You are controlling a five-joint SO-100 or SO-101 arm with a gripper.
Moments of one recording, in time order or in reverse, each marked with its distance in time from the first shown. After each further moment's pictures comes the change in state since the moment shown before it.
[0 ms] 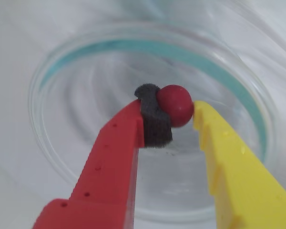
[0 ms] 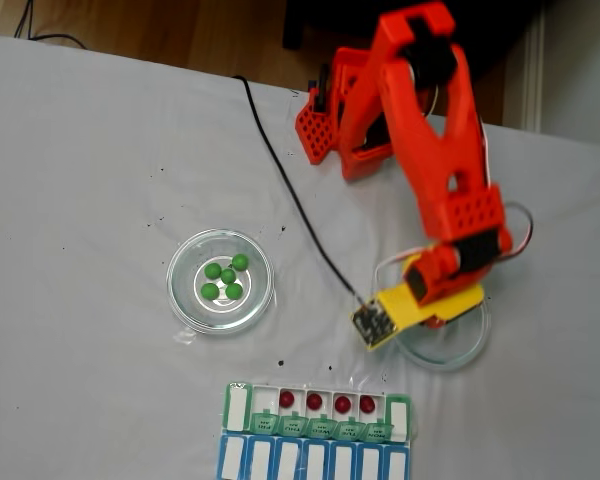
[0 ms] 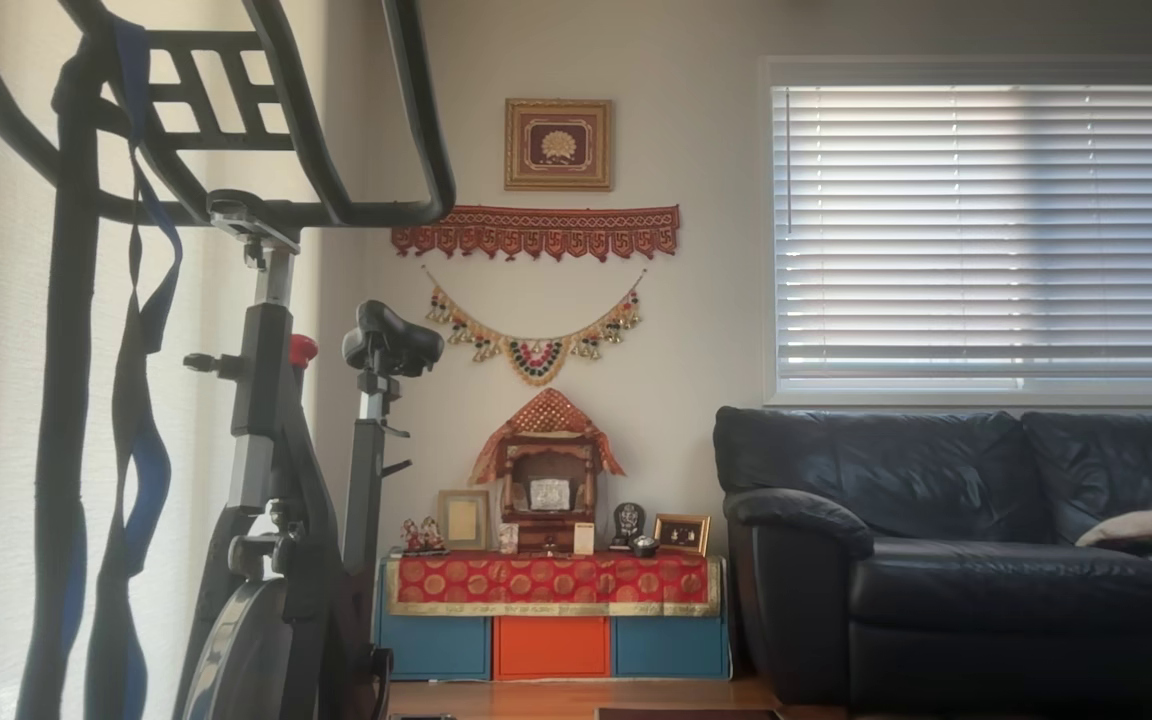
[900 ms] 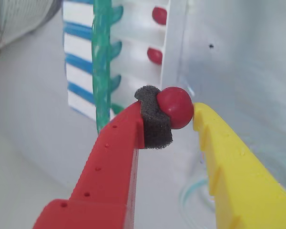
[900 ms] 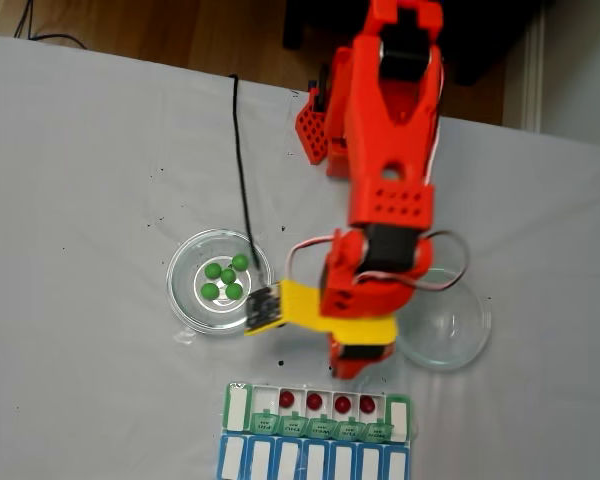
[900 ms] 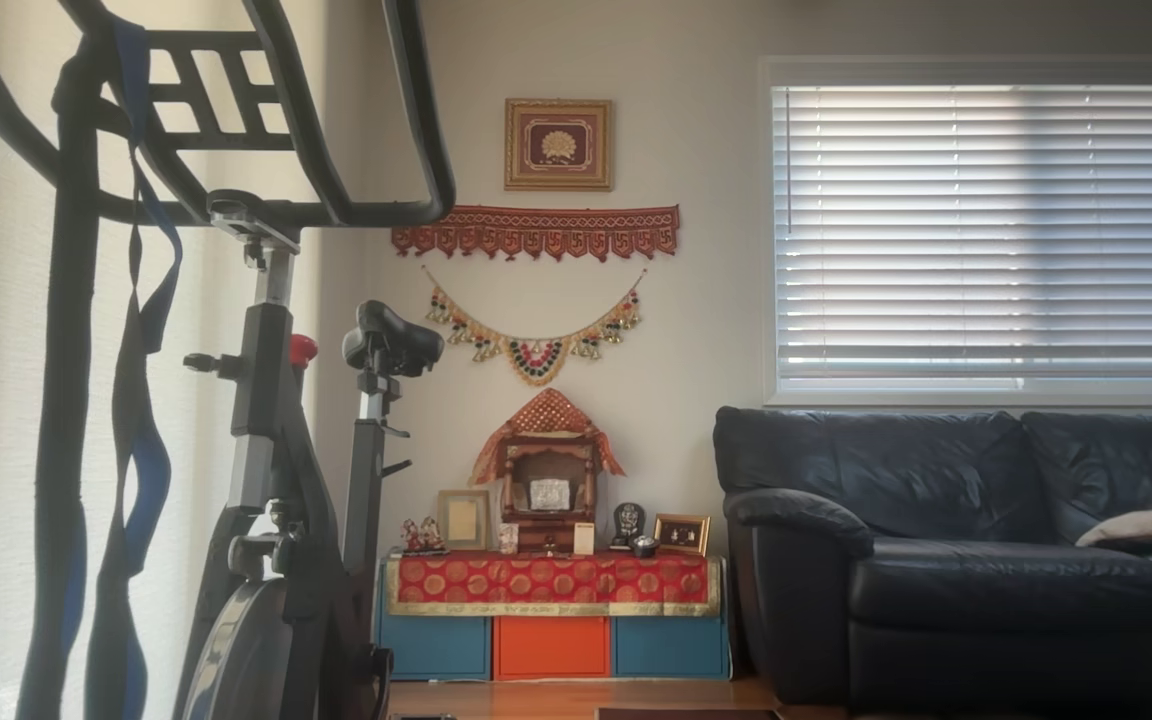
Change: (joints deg) arm 28.3 -5.7 -14.0 -2.7 0.8
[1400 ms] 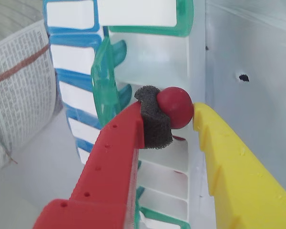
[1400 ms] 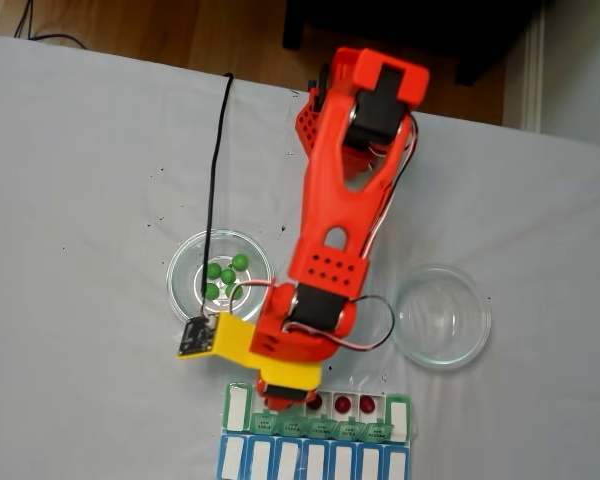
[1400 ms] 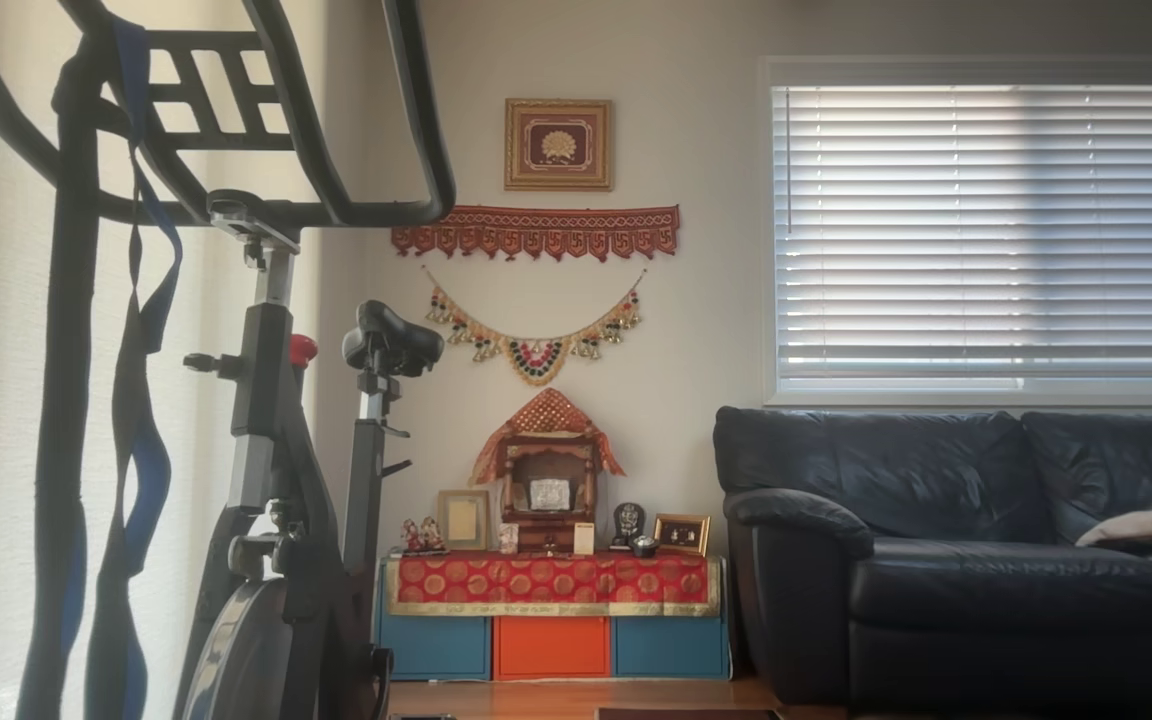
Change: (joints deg) arm 10.1 -22.1 -14.9 -5.9 -0.7
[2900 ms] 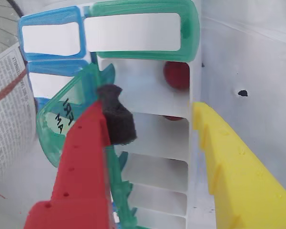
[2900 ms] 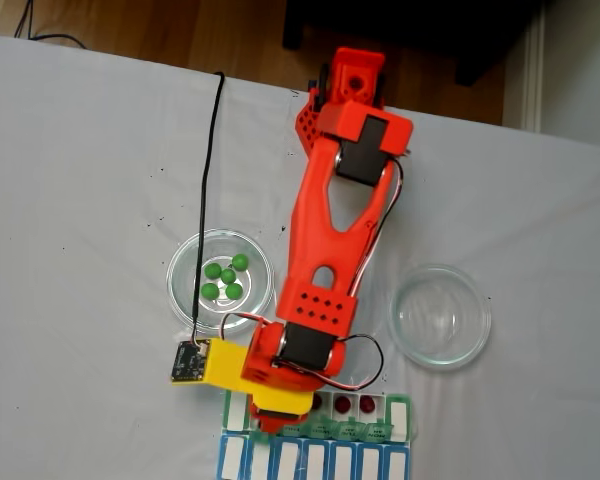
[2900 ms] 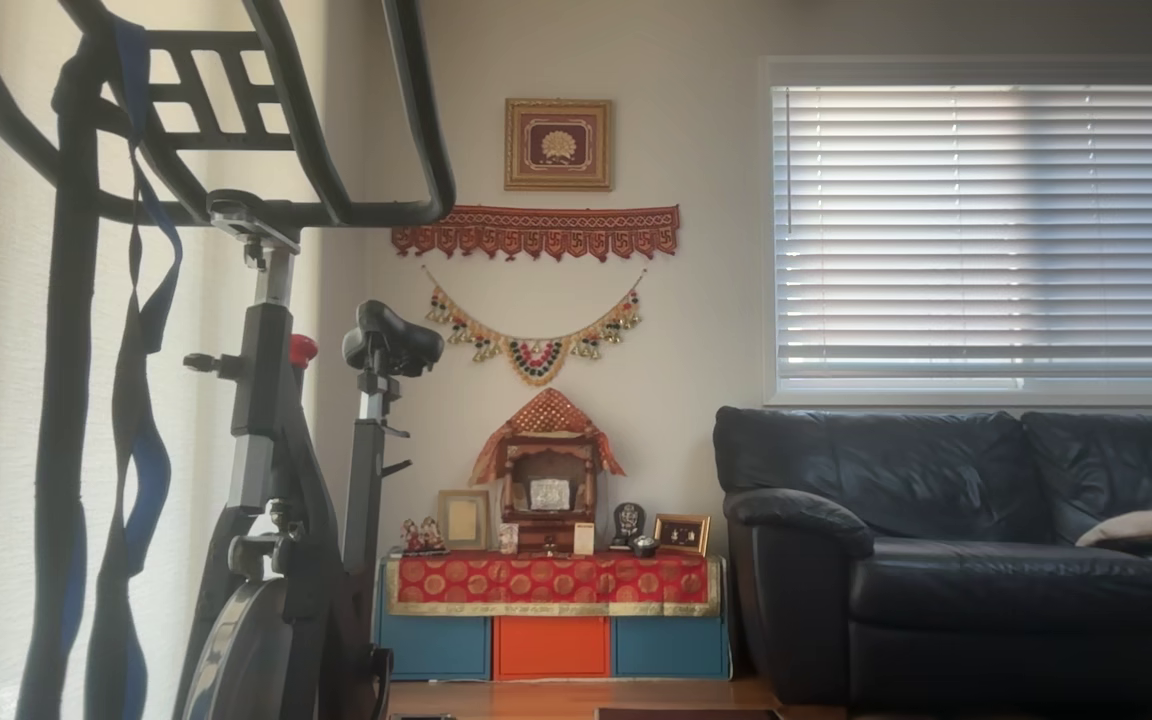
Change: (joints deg) arm -0.4 -12.4 -18.8 14.7 -1.1
